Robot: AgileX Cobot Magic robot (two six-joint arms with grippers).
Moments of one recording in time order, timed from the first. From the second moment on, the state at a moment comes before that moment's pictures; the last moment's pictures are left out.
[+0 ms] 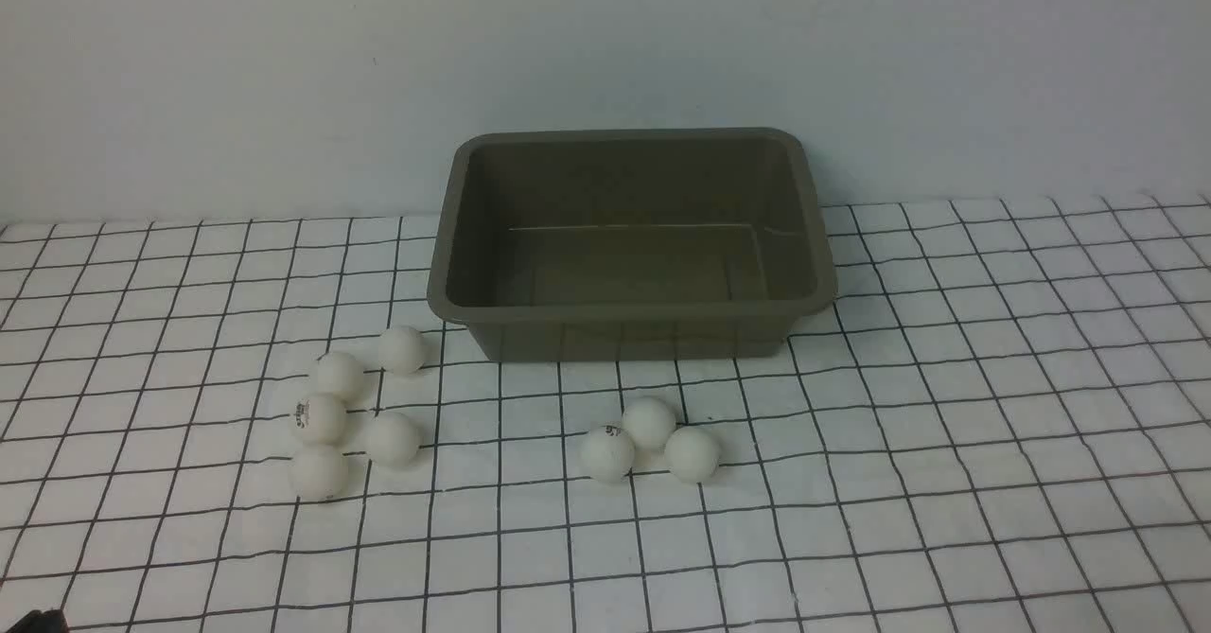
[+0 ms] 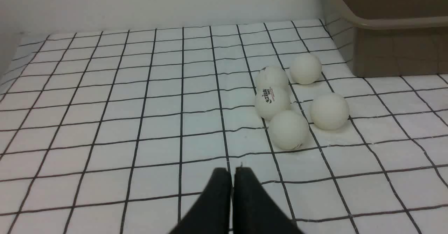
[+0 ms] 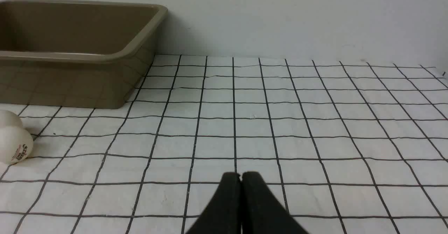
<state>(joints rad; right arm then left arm) 0.00 -0.01 0.03 0.21 0.37 -0.23 0.04 -0.01 0.03 -0.13 0.33 0.11</state>
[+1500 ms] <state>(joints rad) 0.00 -0.01 0.03 0.25 0.37 -0.20 0.04 -0.01 0.03 -0.93 0.31 -0.02</state>
